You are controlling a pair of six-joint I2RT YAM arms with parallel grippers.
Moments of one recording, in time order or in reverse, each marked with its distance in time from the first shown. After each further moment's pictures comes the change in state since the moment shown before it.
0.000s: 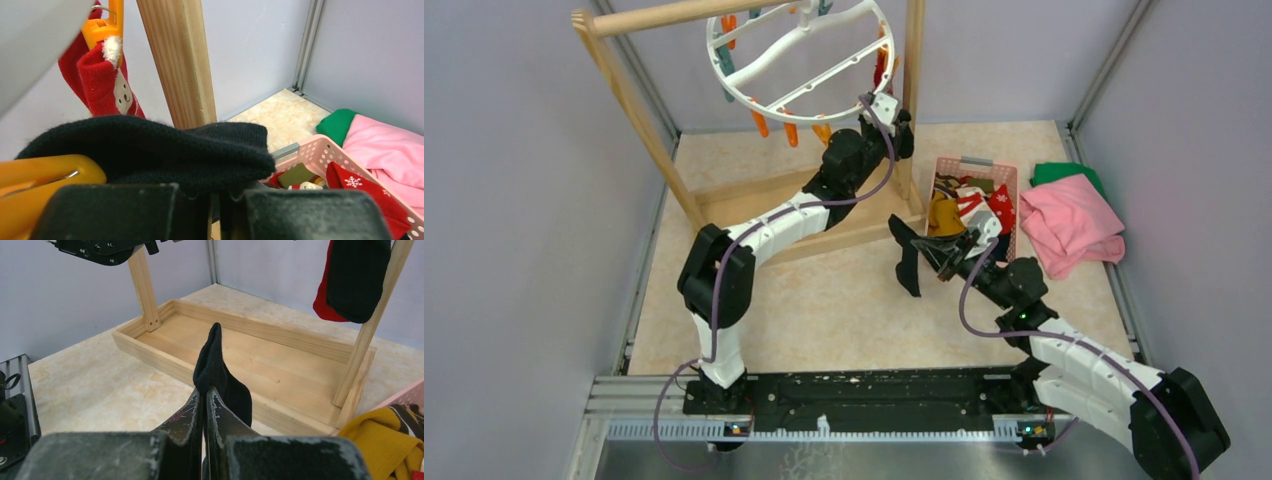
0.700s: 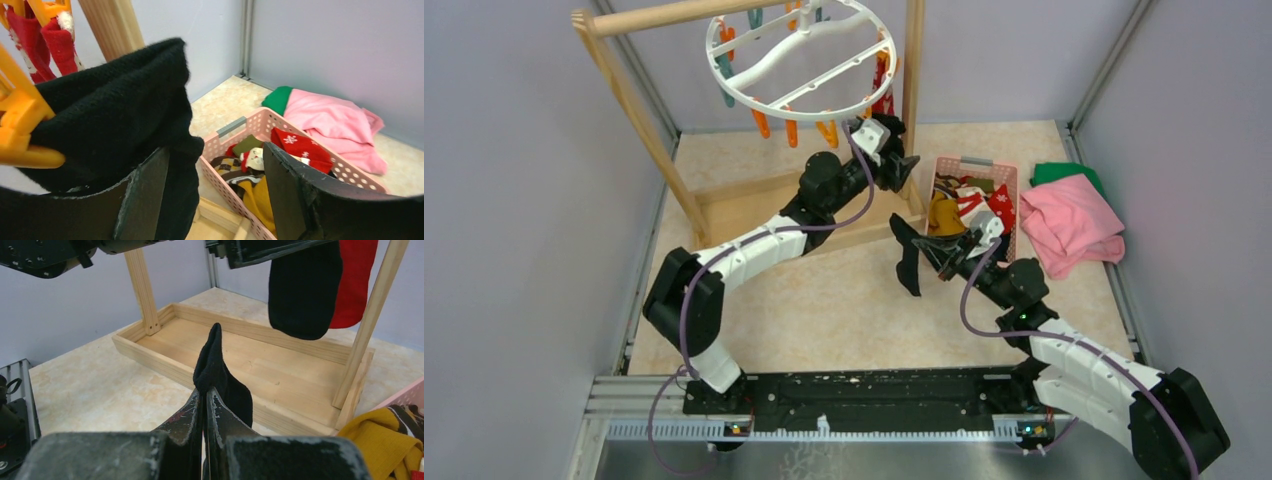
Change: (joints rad) left arm -0.012 -0.194 -0.246 0.036 0.180 -0.031; right arm -0.006 0.000 -0.009 0.014 0.005 0.010
